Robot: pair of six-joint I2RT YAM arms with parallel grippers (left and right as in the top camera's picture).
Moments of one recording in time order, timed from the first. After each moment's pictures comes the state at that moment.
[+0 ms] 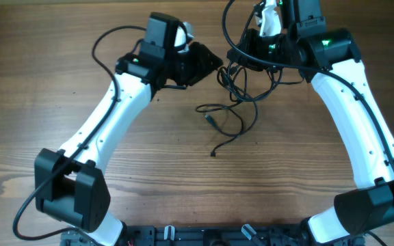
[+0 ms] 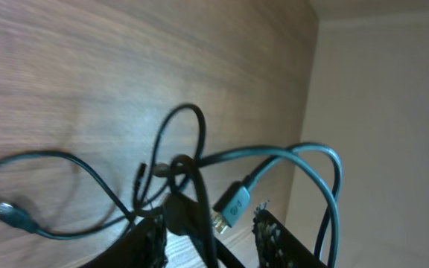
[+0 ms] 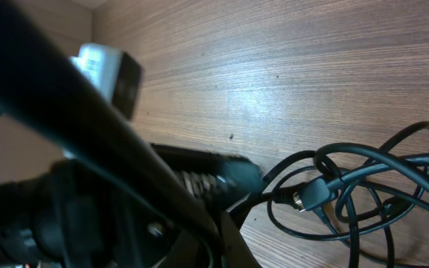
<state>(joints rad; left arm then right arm) -0.39 1.76 1.46 -0.50 0.59 -0.88 0.29 1.70 1.74 -0.95 -0.54 0.50</state>
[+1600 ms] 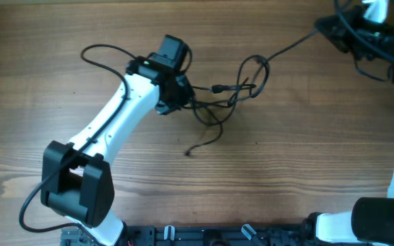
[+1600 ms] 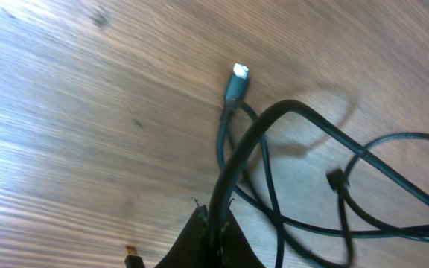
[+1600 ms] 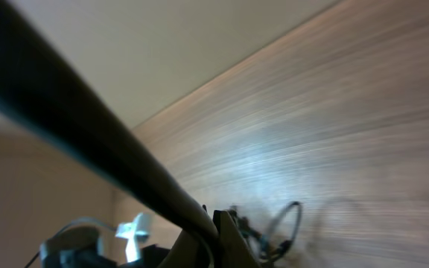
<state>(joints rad) -0.40 1.79 1.44 -0.95 0.10 -0.86 -0.22 1.60 1.72 -0.90 -0.70 0.47</state>
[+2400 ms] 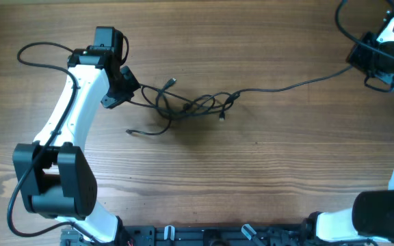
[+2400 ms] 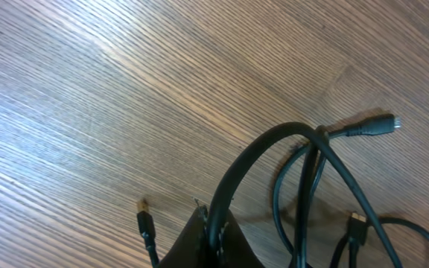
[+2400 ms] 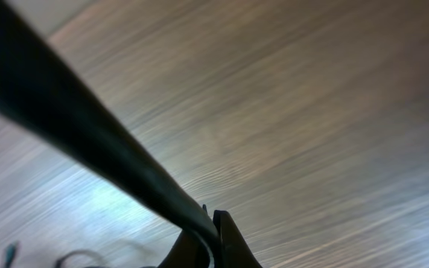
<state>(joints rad) -0.08 1.79 1.43 -1.02 -0.05 -0.64 -0.24 1.63 1.72 -1.13 -0.04 0.33</state>
